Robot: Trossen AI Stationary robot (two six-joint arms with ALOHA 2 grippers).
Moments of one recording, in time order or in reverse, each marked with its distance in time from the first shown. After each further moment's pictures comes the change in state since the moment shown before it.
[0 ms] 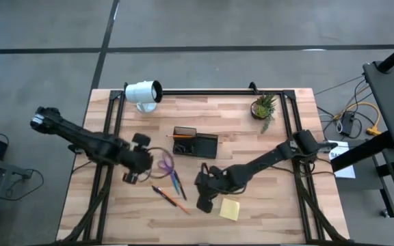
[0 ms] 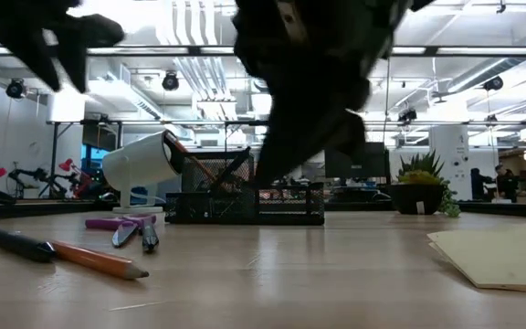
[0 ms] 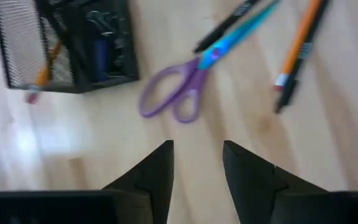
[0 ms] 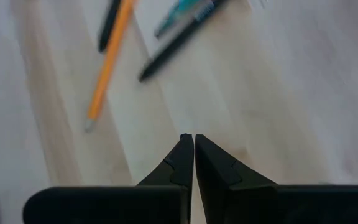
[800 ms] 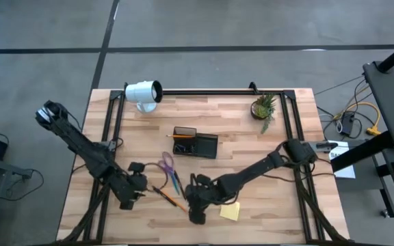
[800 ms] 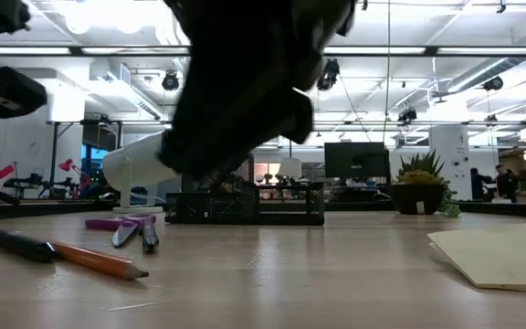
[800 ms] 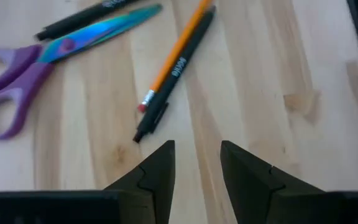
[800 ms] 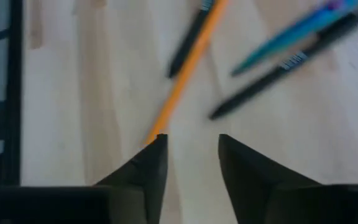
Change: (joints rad) left arm -0.346 0.001 -0.395 0.598 0.071 -0.533; right arm 0.047 0.161 0.251 -0.041 0.001 -0.157
